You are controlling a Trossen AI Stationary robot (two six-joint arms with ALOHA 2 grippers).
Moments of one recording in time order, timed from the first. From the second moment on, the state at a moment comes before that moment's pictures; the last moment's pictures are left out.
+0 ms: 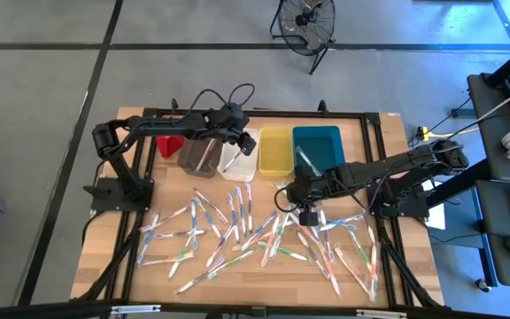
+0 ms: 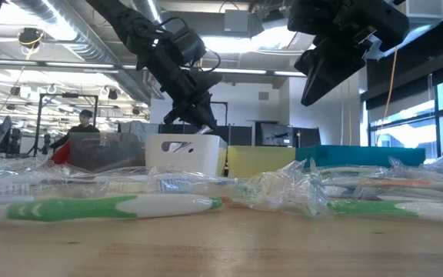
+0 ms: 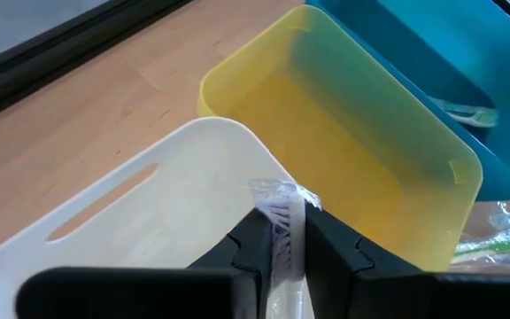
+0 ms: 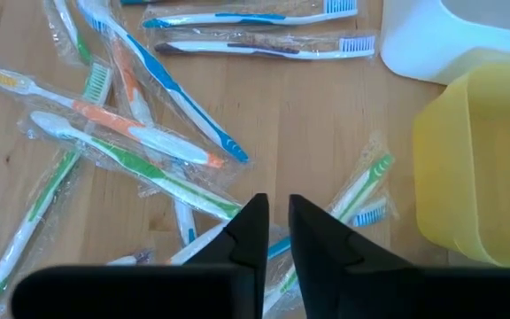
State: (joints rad) left arm 0.49 1.71 1.11 -0.18 0.09 -0.38; right arm 0.19 1.45 1.01 -0.58 0.11 0.07
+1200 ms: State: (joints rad) left arm 0.37 1.39 1.18 -0.16 0.09 -0.30; right arm 0.21 1.45 1.01 -0.55 -0.08 -0.29
